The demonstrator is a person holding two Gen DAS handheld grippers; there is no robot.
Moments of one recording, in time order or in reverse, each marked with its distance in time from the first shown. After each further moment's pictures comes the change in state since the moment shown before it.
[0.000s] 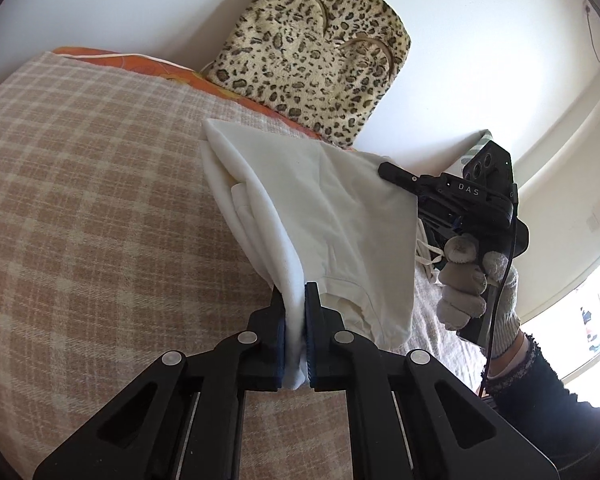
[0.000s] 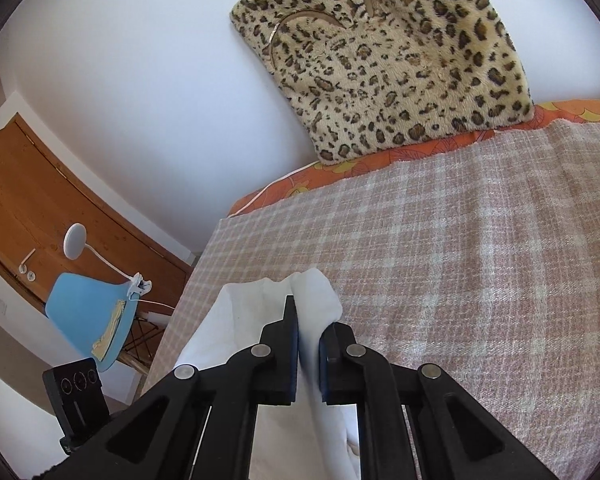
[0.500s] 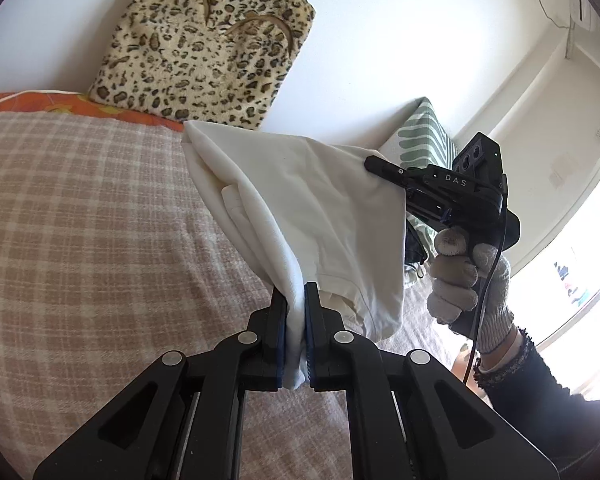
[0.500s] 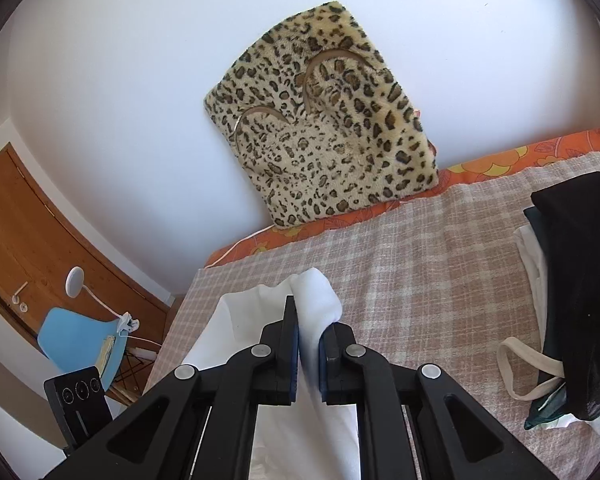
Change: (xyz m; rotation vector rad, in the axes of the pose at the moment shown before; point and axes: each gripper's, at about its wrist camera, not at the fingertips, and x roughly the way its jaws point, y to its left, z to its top) left arm 0.039 -0.109 0.024 0.161 0.040 -0.168; right arm -0.132 -0.035 0.016 0.028 -0.160 -0.116
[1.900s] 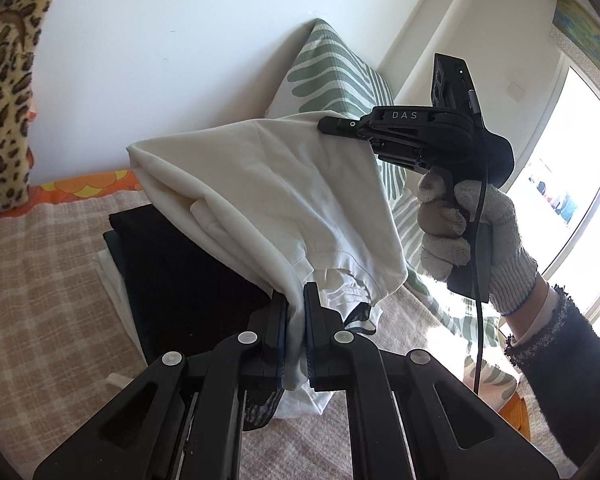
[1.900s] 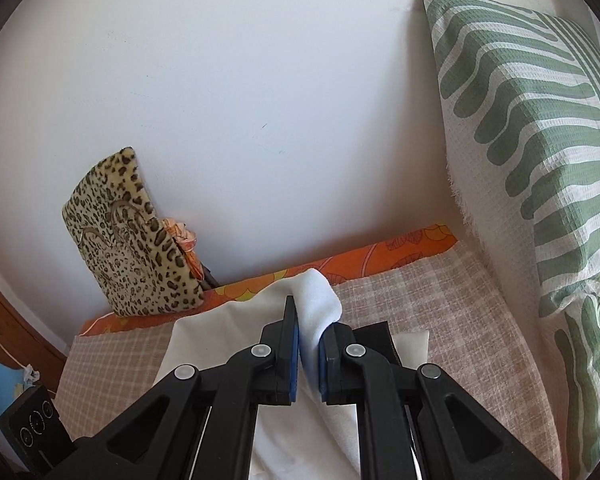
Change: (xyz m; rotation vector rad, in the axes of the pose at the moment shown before) left arm 0.249 -0.180 0.058 0.315 0.105 -0.155; right arm -0.160 -0.233 0.150 -0.005 -0.155 -0.396
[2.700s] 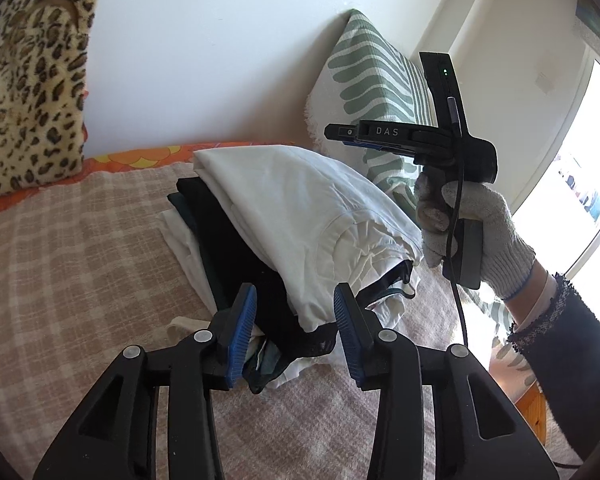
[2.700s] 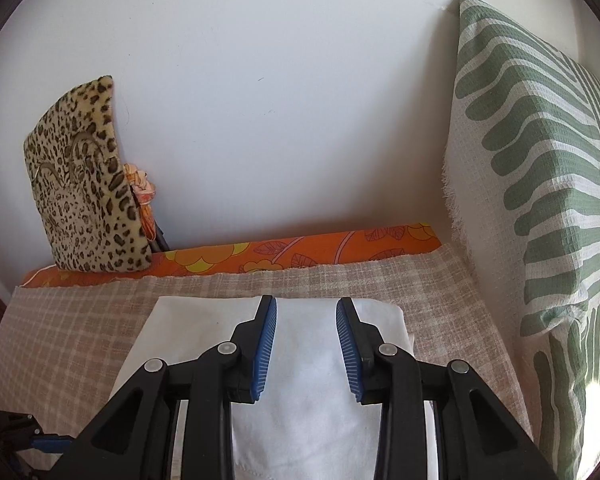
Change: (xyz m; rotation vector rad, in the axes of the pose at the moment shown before) left arm -0.041 0.018 -0.026 -0.017 0.036 0.145; right arm 0.049 0.024 -0.029 -0.194 0.045 -0.167
